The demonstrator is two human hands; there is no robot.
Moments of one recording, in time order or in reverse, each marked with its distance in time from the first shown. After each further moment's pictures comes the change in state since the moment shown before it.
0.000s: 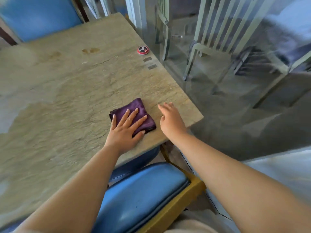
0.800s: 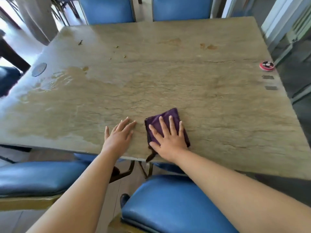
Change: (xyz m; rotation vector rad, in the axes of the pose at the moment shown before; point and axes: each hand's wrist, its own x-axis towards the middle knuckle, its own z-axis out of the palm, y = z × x) left_hand -0.215 -0.175 0.011 -0.348 0.091 -0.818; right_hand -0.047 -0.177 0.180 -0.682 -0.585 -0.708
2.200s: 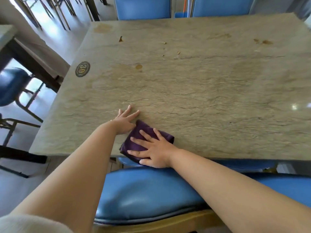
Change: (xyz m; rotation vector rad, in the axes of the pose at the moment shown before) left_hand 0.087 -0.307 -0.124 -0.038 -0.445 0.055; right_hand 0.143 -0.332 -0.002 -0.036 -0.117 -0.446
